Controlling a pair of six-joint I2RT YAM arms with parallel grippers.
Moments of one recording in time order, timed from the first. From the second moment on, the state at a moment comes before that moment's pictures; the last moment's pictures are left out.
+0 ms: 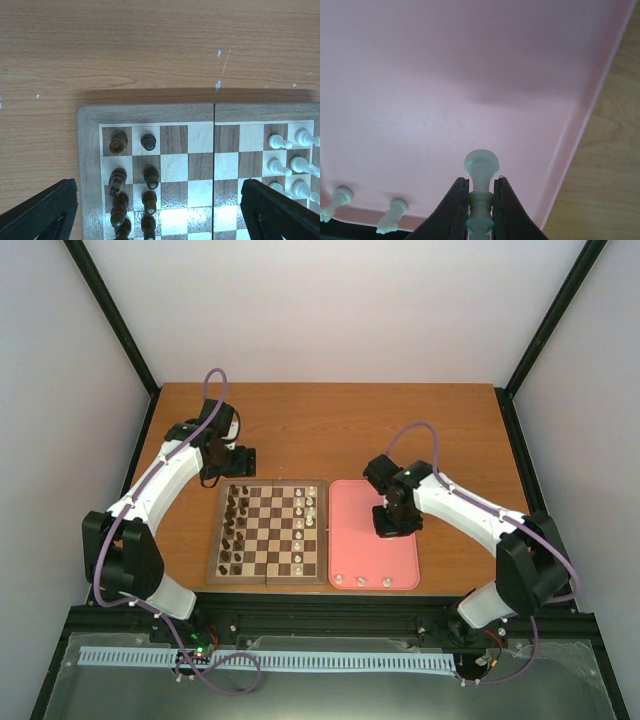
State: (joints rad) left arm -0.22 1.52 1.30 -0.95 0.01 -0.28; right arm 0.64 1.47 1.05 -1.10 0.00 0.53
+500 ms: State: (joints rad) left arm -0.22 1.52 1.30 -0.95 -0.02 -0.27; right arm 0.81 1.79 1.50 -1.11 -0.07 0.43
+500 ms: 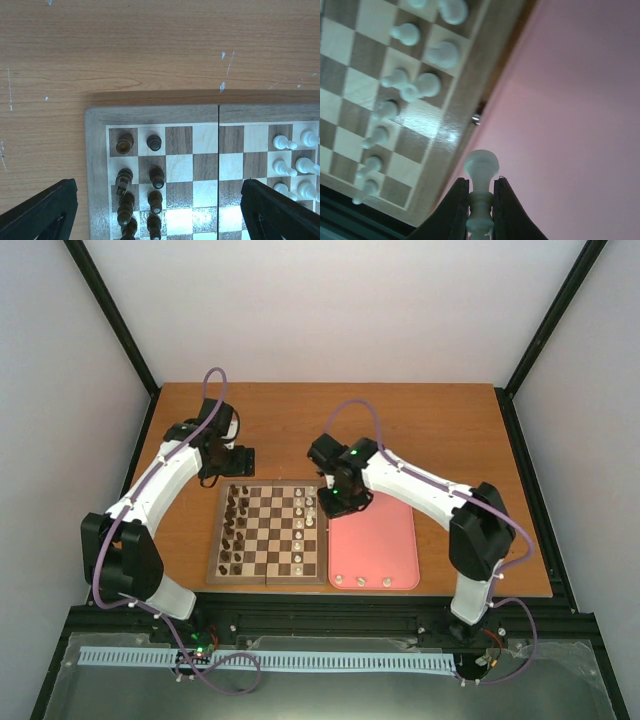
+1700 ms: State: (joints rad) left arm -0.22 1.49 1.33 -0.97 0.01 -0.27; right arm 0.96 2.12 1.79 -1.24 -0.06 0.45
